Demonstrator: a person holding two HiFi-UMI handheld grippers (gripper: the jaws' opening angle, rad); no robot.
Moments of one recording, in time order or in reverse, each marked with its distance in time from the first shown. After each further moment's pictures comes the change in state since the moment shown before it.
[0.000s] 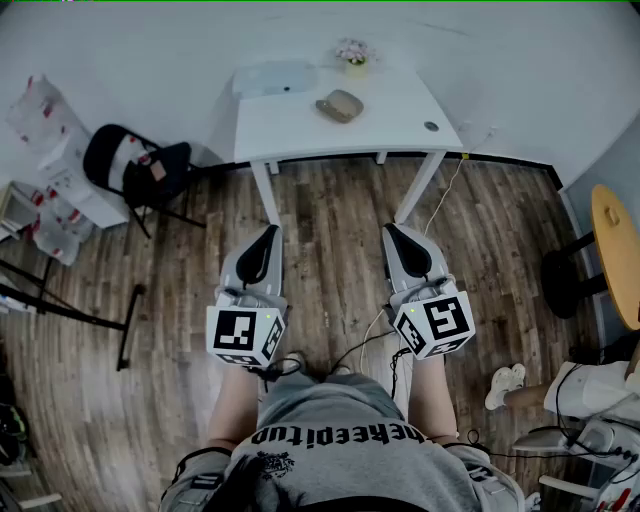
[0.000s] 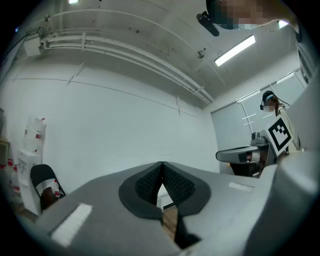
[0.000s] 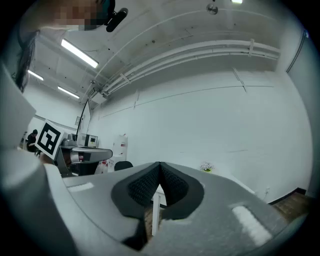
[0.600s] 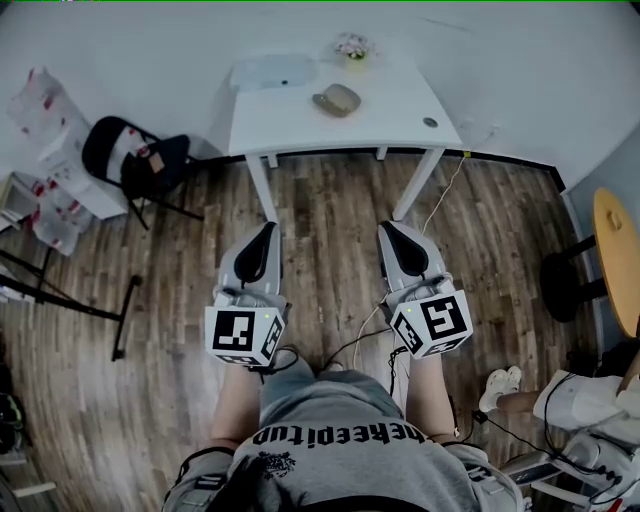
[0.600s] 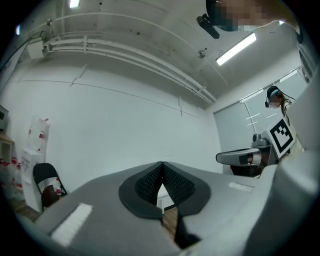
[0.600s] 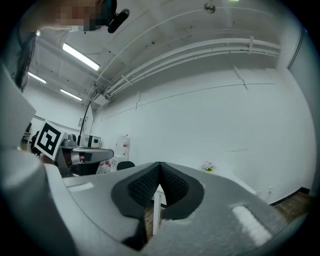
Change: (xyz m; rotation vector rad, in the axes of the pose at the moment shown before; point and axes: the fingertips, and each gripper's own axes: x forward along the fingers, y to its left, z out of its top) left arm 0.010 -0.027 -0.004 -0.006 -0.009 0.041; right arm -0.010 -0.022 -0.008 0.011 -0.008 0.038
